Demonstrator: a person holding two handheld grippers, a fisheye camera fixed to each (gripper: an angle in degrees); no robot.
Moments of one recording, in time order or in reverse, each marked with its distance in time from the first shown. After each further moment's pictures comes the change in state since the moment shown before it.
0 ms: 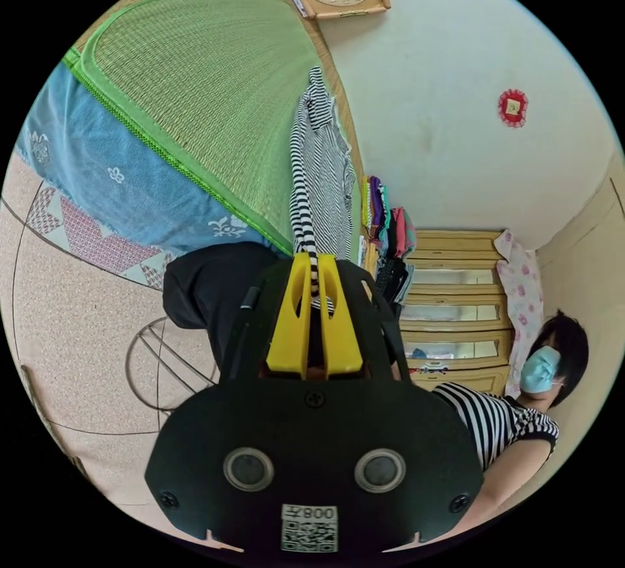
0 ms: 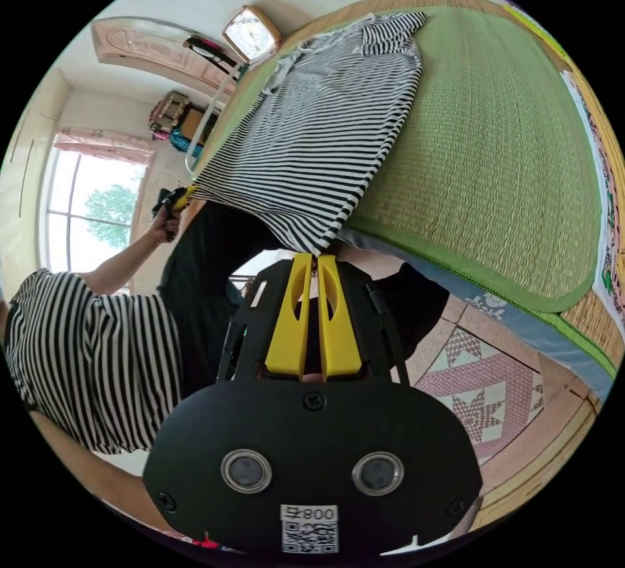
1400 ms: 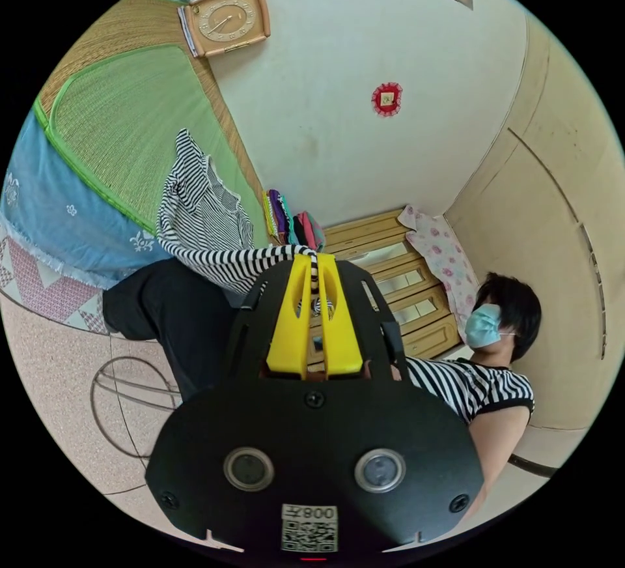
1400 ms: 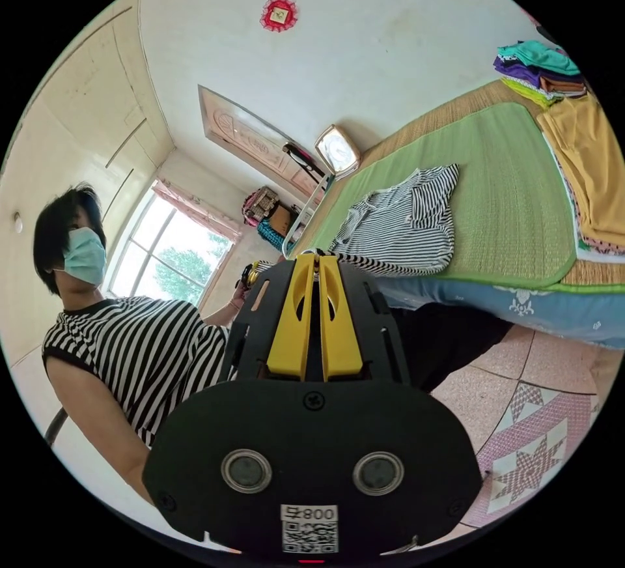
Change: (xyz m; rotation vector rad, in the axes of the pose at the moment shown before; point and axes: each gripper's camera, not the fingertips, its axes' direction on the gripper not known) left arm 0.099 0.114 -0.121 0.106 0.366 0.260; right arm -0.206 0.143 -0.263 0.520 -0.321 -0.103
